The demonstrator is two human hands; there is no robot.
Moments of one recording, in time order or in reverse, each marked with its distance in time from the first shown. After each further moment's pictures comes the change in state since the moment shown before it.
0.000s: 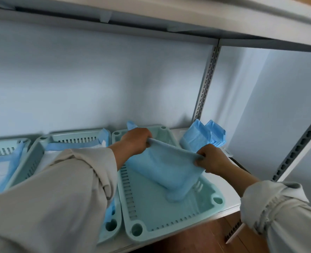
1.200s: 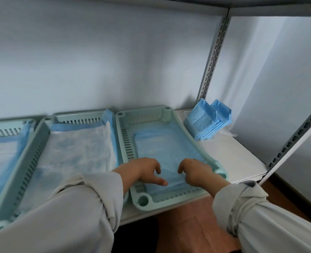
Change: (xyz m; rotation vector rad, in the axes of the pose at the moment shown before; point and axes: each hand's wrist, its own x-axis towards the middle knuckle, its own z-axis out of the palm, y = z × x) left_hand -0.078 0.021 0.072 -0.040 -0.559 0.048; right_hand -0.048 -0.022 0.079 -0.317 -0.291 -0.079
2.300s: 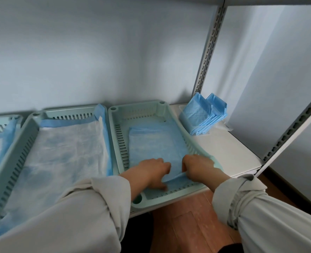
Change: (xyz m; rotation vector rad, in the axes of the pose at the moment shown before) left_hand 0.015 0.034 0.022 0.228 0.095 0.131; right_hand 0.014 0.021 0.011 -0.090 -0.003 0.072
